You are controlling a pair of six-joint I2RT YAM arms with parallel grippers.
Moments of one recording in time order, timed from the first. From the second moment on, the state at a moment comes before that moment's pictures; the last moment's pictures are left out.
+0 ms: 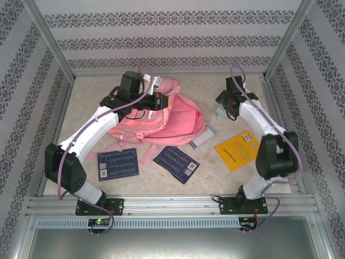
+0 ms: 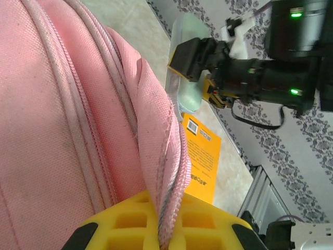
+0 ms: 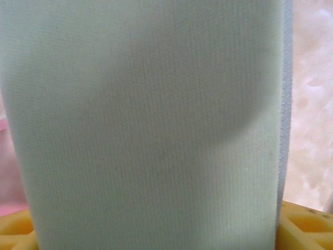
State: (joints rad) left arm -0.43 1.56 1.43 -0.44 0.62 -0.41; right arm 0.15 1.62 1.28 -0.59 0.15 0.83
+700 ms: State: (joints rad) left arm -0.56 1.45 1.49 -0.60 0.51 -0.24; right arm 0.53 1.01 0.63 -0.20 -0.15 0.93
